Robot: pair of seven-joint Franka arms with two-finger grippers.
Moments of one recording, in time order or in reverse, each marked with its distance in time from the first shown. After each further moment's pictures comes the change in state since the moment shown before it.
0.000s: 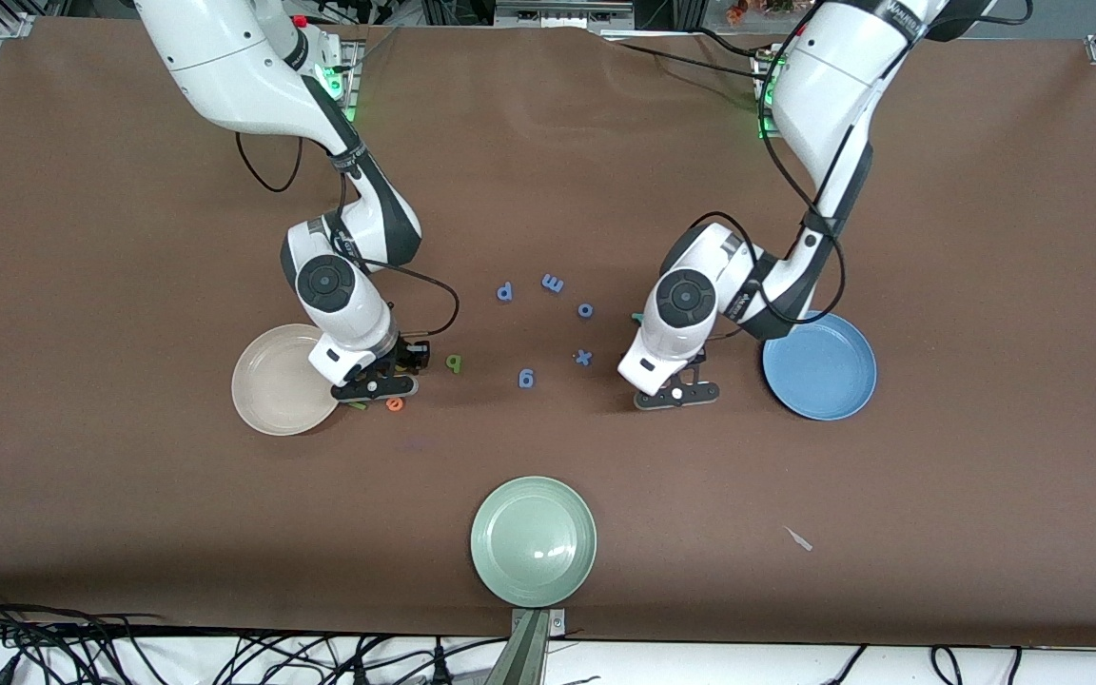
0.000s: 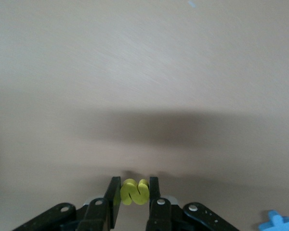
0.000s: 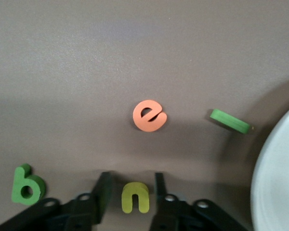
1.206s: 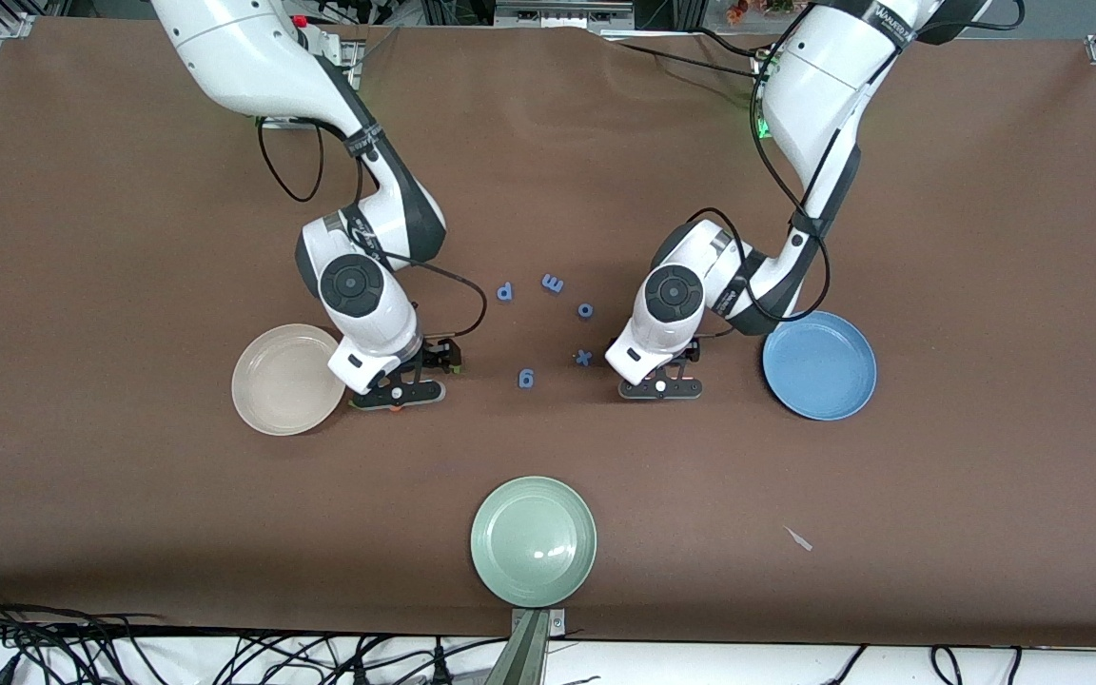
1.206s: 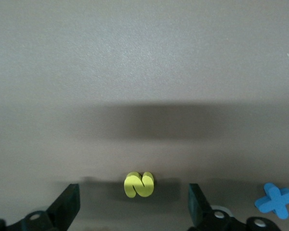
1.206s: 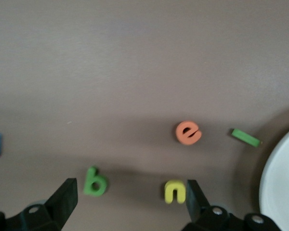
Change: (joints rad) left arm -0.033 0.037 -0.017 -0.033 -0.003 0.074 0.054; right arm 0.045 0.013 -0.007 0.170 0.001 -0.170 0.022
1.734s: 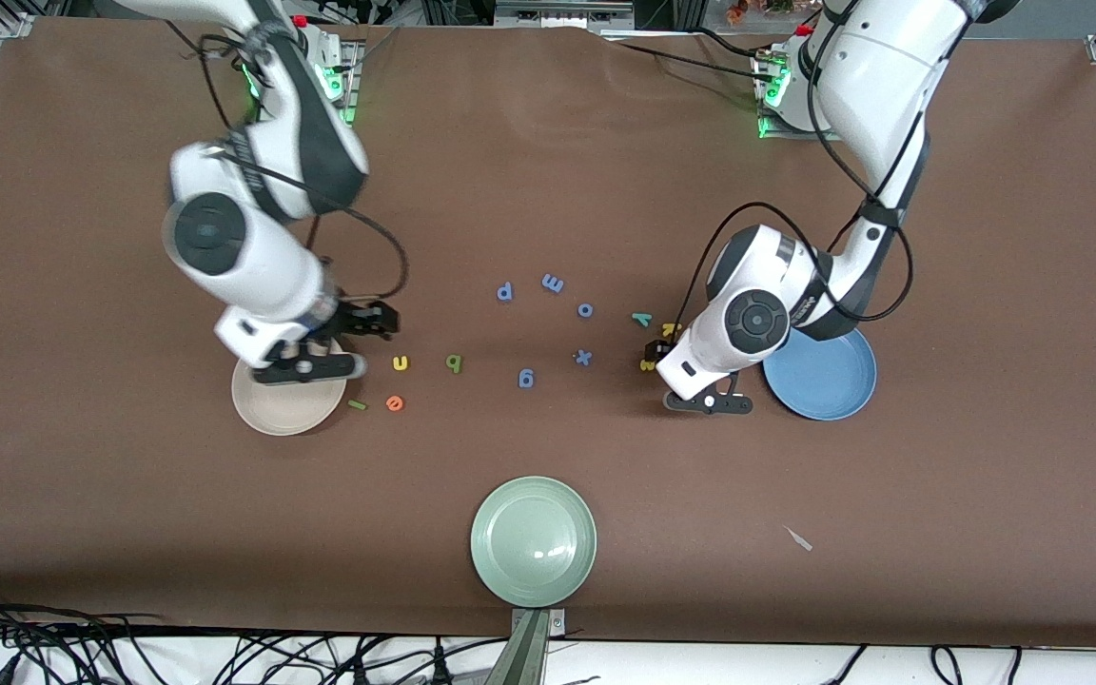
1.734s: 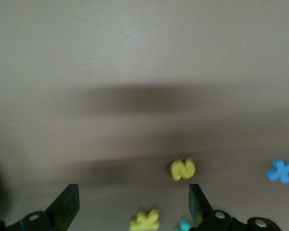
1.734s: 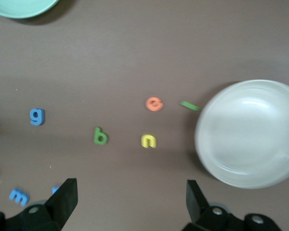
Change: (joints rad) left arm 0.107 -0.062 -0.009 0.001 -0.157 -0.090 0.263; right arm 0.005 -0.201 -0.050 0.065 0.087 -0.318 -0.054
